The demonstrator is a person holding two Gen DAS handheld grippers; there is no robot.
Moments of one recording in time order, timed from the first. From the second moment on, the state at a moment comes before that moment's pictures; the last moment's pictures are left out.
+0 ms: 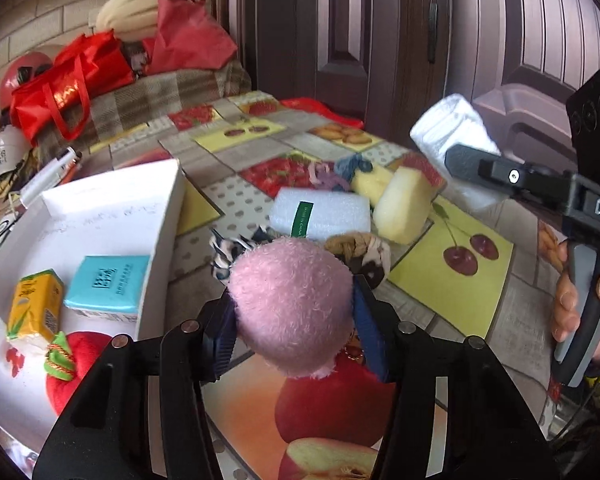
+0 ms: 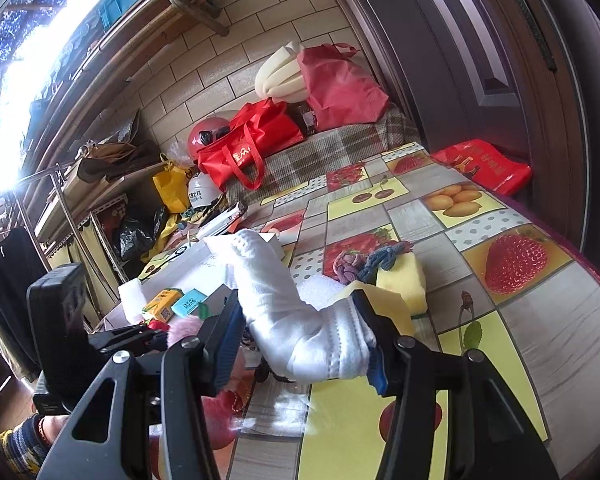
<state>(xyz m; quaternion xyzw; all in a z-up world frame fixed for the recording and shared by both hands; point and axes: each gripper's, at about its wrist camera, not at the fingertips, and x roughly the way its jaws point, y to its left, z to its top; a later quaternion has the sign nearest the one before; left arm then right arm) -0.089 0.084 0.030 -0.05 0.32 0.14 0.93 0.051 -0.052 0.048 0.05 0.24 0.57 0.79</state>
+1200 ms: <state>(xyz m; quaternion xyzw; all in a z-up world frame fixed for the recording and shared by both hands) -0.177 0.135 0.056 -0.04 0.16 0.29 0.94 -0.001 0.020 0.061 0.00 0.17 0.57 0.81</state>
